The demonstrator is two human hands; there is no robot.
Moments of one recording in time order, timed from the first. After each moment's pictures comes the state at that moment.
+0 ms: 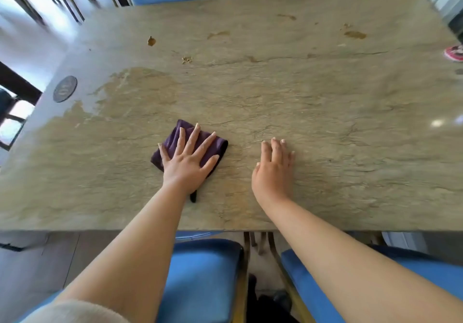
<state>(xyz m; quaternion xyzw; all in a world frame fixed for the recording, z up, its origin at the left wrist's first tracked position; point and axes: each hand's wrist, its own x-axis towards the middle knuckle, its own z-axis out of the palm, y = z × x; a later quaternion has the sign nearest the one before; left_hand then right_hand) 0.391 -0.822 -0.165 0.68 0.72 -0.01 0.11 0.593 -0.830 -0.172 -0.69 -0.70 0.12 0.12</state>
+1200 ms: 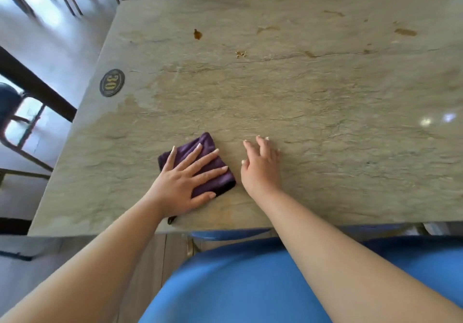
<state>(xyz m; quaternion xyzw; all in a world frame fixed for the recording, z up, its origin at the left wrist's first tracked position) 0.169 -0.880 -0.172 0.86 0.50 -0.04 0.04 0.383 -0.846 -0.163 -0.68 -0.70 0.21 0.12</state>
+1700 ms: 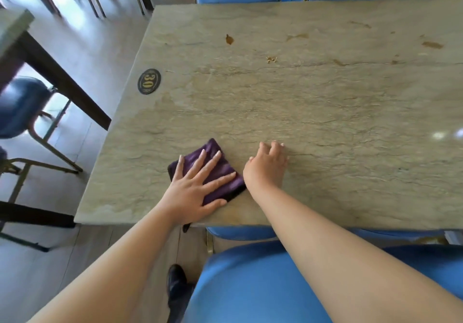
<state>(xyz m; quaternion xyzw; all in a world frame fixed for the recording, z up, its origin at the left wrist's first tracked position) 0.112 -0.908 -0.172 0.84 0.54 -0.03 0.05 0.294 -0.846 -0.148 -0.77 -0.59 0.21 0.08</state>
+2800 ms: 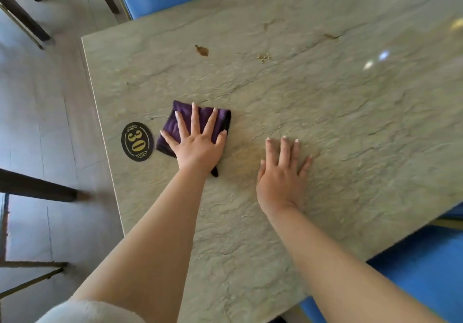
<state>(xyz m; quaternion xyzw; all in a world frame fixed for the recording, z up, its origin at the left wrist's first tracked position) 0.050 -0.655 -0.173 0.77 0.63 -0.03 0.12 0.176 -0.781 -0.191 -0.86 -0.50 0.04 0.06</state>
